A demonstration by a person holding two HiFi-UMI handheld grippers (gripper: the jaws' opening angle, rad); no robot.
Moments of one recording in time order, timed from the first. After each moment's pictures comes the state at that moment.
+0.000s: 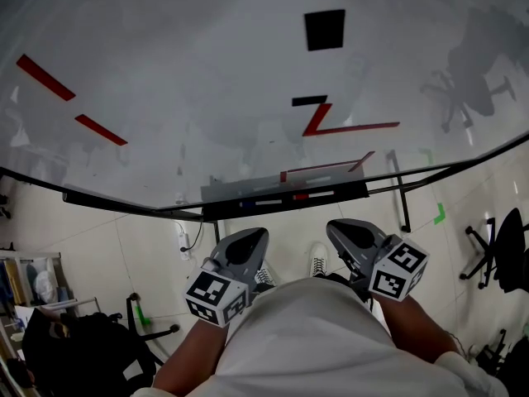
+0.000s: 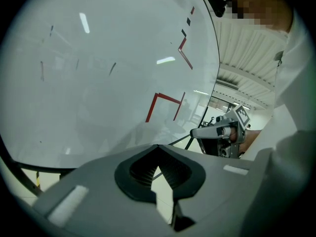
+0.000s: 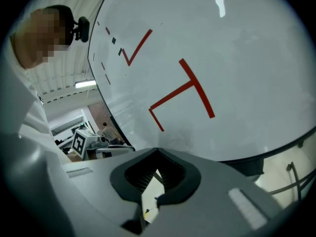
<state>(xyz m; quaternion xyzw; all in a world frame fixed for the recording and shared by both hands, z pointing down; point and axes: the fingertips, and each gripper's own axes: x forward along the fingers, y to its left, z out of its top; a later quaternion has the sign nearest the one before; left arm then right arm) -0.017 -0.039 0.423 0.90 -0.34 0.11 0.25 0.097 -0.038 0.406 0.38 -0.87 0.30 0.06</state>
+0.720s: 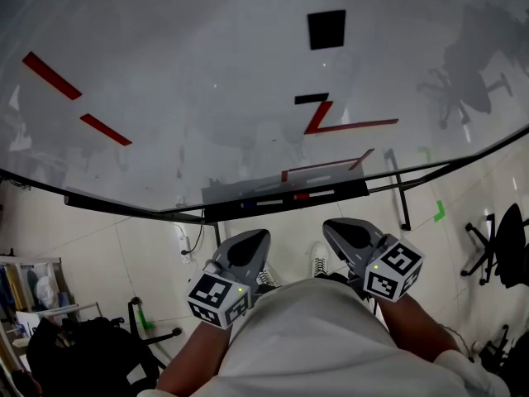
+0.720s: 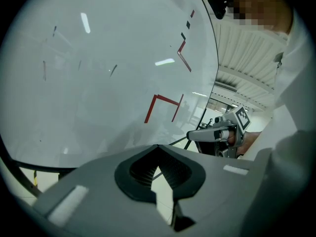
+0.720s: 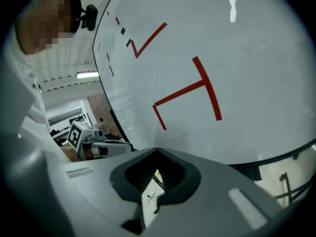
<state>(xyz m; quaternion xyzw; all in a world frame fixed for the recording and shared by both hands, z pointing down) -0.018 -0.036 0.419 0.90 -0.34 0.10 0.25 0.085 -0.037 0.407 0.38 -0.88 0.27 0.08</state>
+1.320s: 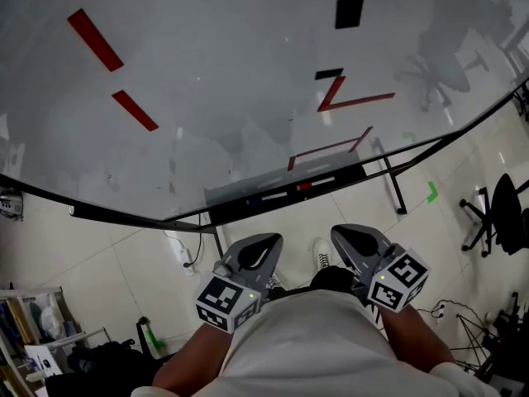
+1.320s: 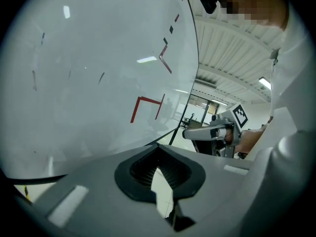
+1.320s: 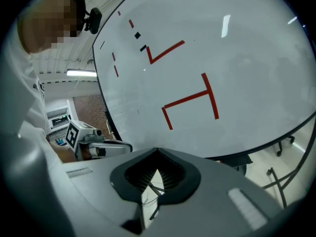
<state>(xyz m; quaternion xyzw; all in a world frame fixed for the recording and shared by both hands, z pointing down) -0.029 -0.005 0.406 0.94 -0.23 0.11 0.22 0.064 0.007 0.392 0.47 -0.84 0.24 0.07</state>
